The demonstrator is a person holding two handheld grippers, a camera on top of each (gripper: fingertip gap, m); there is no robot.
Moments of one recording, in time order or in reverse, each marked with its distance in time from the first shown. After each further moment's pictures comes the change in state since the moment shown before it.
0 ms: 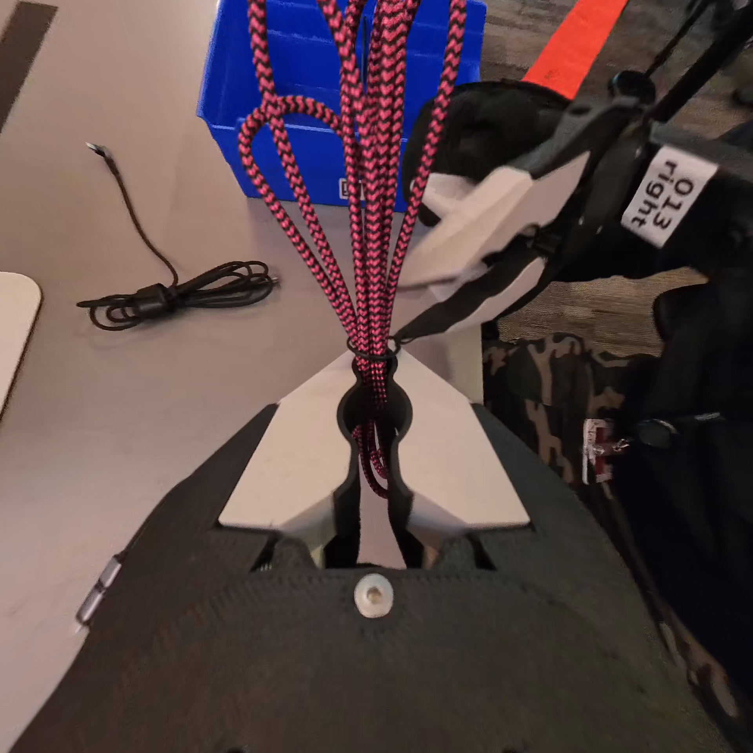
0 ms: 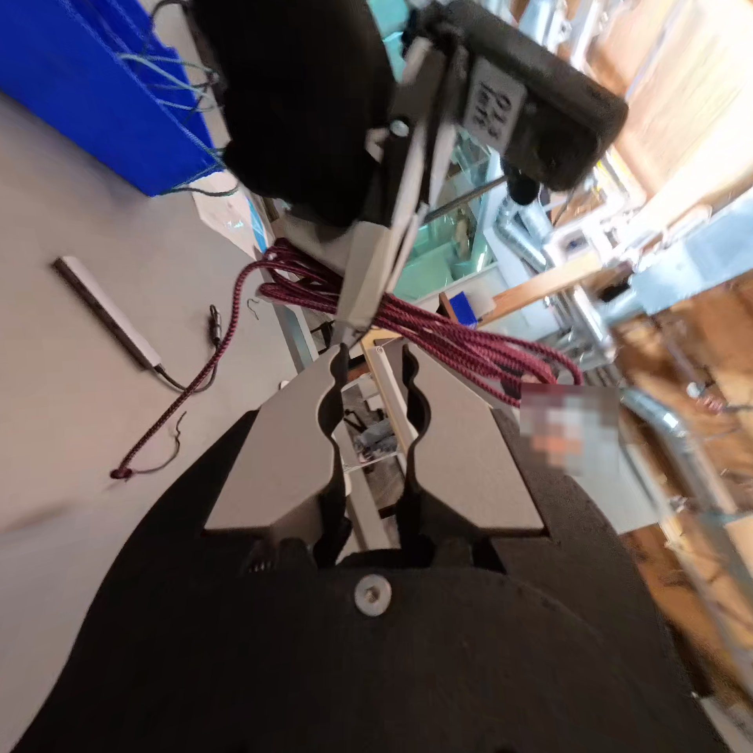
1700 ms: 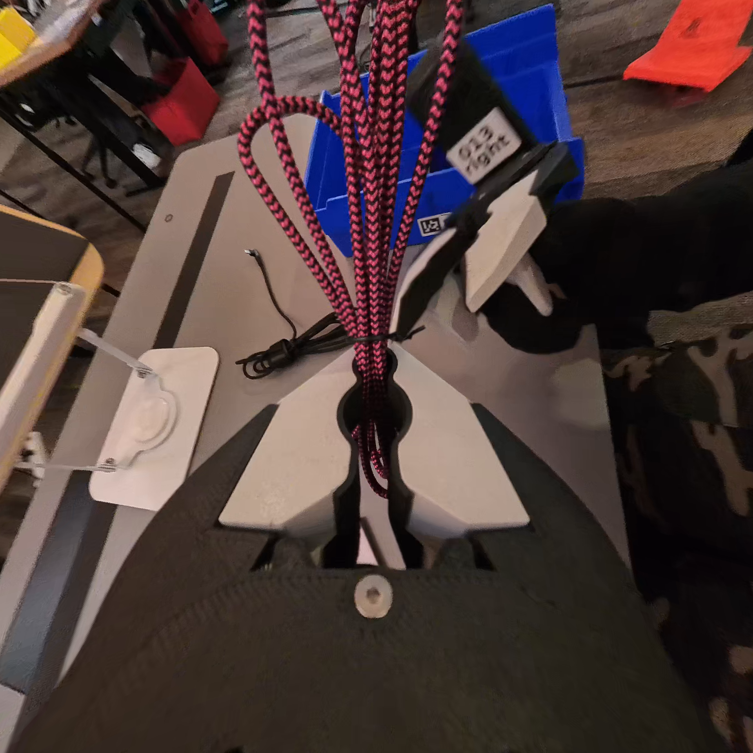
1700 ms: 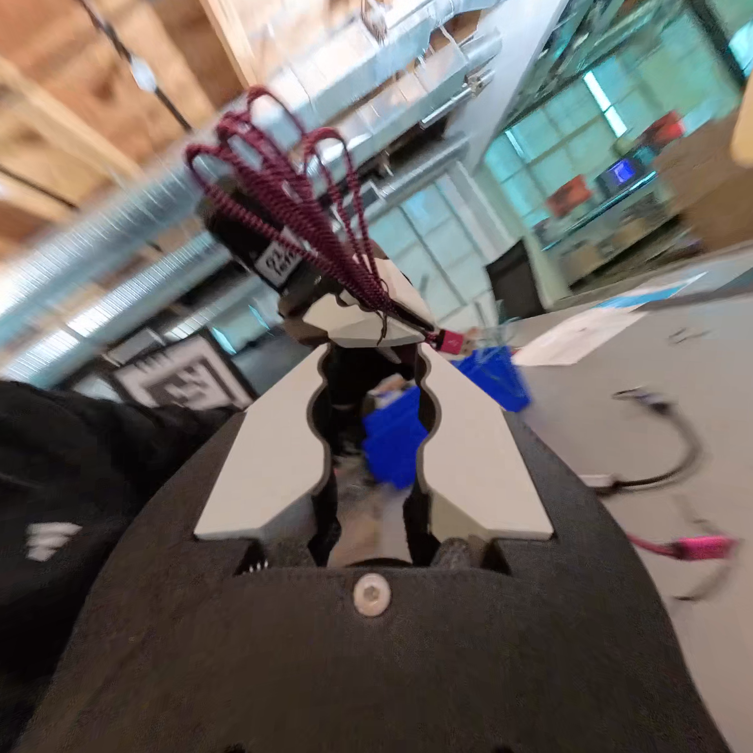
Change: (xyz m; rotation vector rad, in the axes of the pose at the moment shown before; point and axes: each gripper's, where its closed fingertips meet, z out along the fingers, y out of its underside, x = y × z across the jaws) left arm -0.013 -0.013 -0.005 0.116 -0.310 0.300; right arm -0.005 0.000 -0.009 0.503 -0.503 1.882
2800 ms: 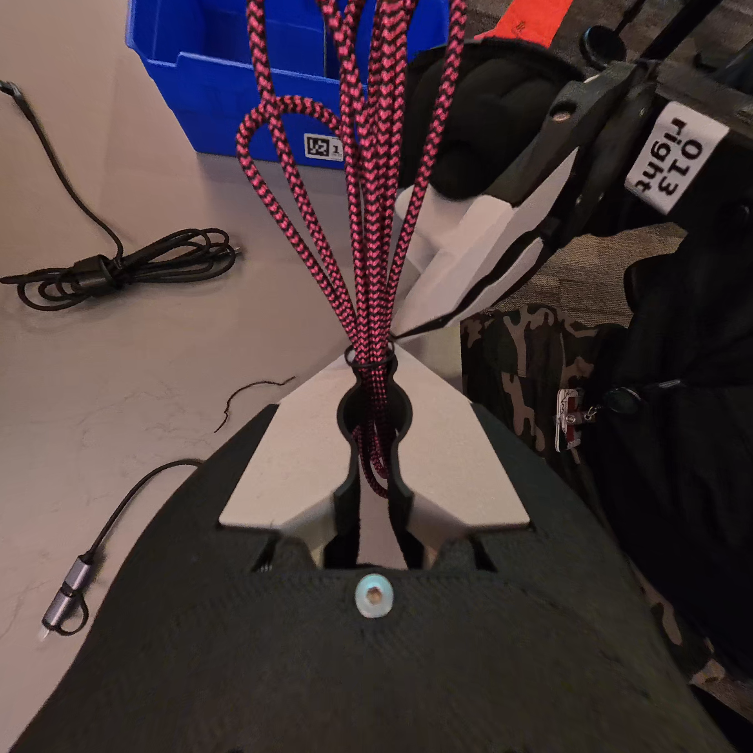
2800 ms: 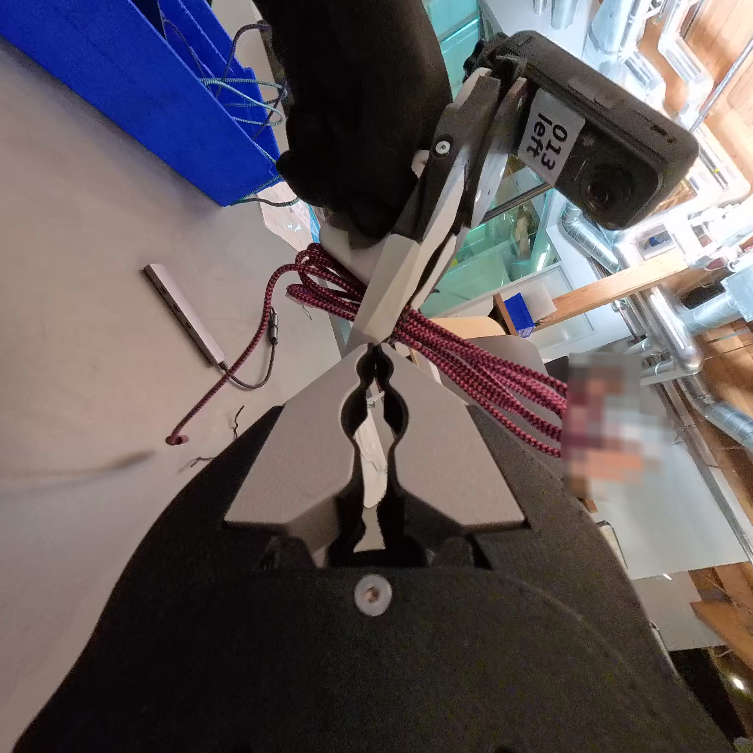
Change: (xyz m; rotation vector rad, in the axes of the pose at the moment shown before) left arm 0.031 0.020 0.000 -0.191 0.408 -0.313; right arm 0.007 0.019 0.007 -0.626 0.408 -1.793
